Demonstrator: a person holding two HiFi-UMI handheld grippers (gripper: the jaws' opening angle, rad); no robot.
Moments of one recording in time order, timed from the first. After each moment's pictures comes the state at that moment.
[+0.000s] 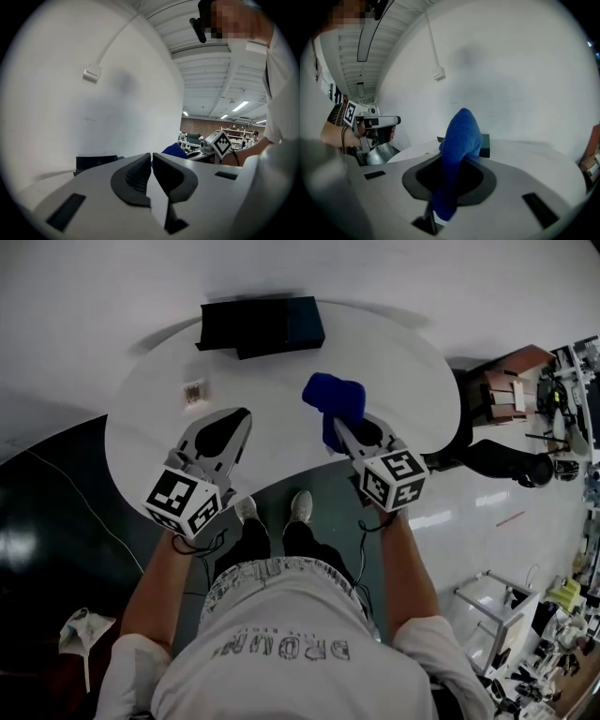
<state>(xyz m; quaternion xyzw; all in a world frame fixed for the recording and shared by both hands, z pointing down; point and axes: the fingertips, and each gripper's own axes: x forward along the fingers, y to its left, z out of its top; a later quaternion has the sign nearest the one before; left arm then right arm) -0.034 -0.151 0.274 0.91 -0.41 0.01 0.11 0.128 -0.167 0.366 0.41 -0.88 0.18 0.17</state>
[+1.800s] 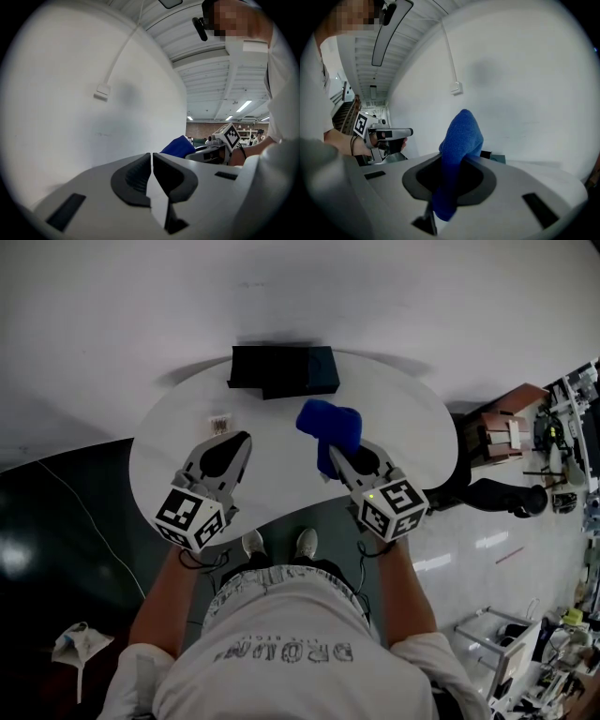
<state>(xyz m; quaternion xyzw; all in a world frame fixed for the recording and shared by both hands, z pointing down) -0.091 -0.146 0.227 0.89 -0.44 -0.02 0.08 0.064 -0.156 0.279 0.38 -0.91 0.12 0.13</state>
